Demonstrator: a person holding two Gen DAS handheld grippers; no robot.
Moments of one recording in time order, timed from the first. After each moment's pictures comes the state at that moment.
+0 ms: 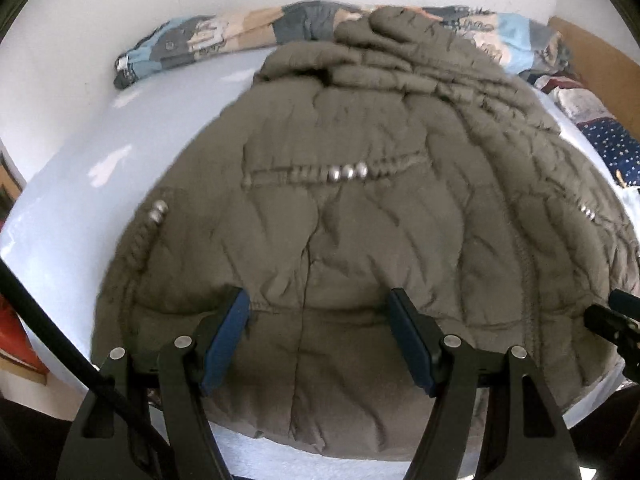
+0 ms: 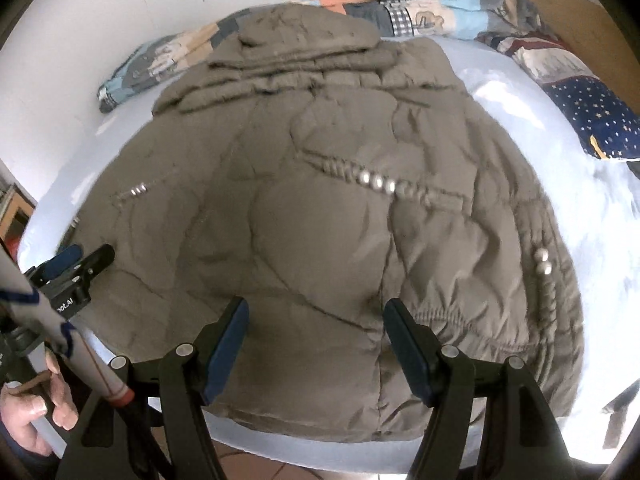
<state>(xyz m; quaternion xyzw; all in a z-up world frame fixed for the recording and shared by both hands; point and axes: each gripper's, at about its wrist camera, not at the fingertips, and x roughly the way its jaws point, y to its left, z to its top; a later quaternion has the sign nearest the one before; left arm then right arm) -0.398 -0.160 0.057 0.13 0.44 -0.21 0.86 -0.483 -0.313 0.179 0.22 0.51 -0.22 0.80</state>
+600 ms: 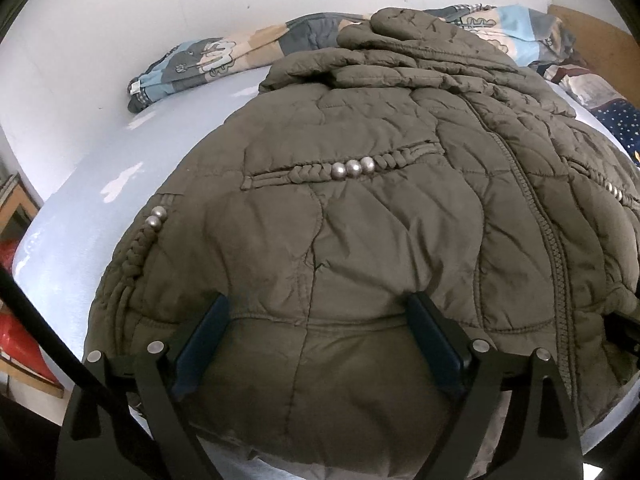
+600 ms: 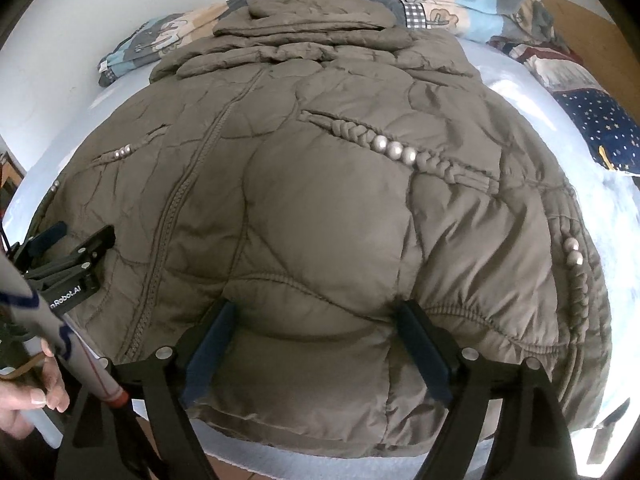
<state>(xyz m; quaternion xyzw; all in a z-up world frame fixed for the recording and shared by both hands) -0.404 -0.170 0.038 0.17 0.39 -0.19 0.88 -0.479 -0.303 0.155 0.19 0.51 -0.21 0.81</state>
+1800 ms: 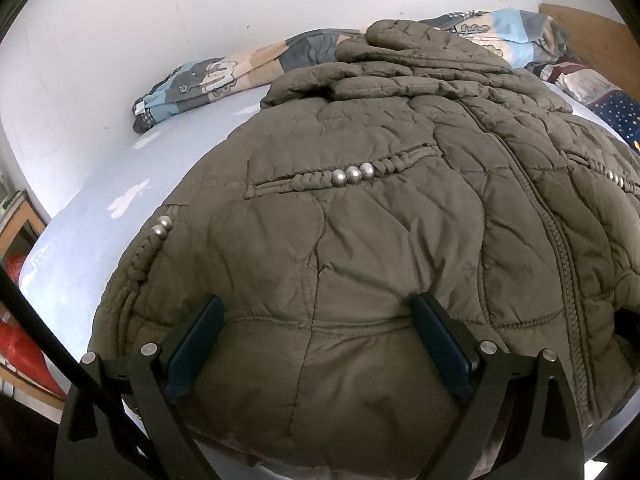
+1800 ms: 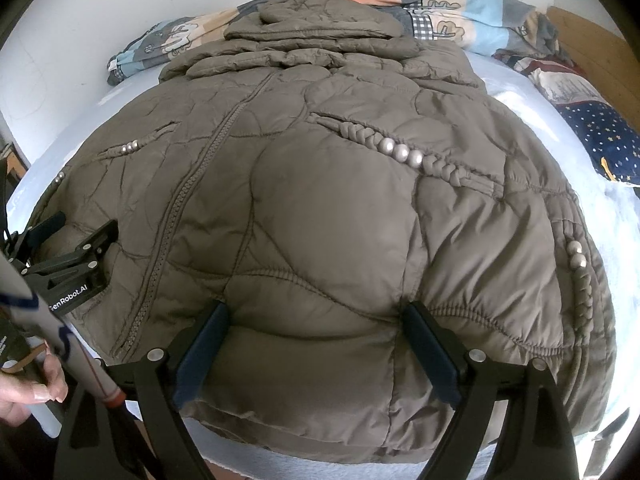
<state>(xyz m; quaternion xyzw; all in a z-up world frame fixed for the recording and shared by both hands) -0.409 -0.167 0.033 0.18 0.35 -0.19 0.90 -0.481 -0.297 0.153 0.17 0.50 -0.20 0.82</state>
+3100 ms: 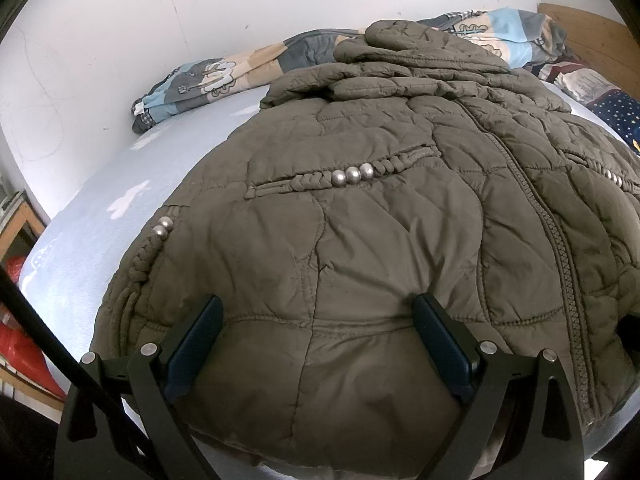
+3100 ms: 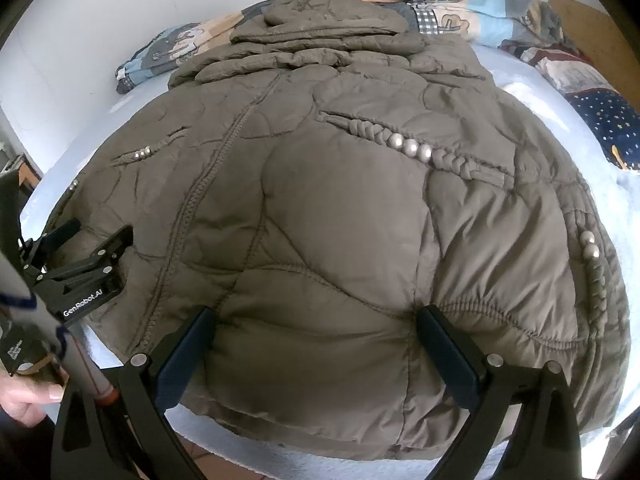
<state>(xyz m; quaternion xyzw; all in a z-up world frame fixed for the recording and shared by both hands) -0.410 -0.168 0.033 0.18 0.35 -0.19 0.90 -0.484 -0.298 0.153 0.20 0.49 -0.18 0.83</state>
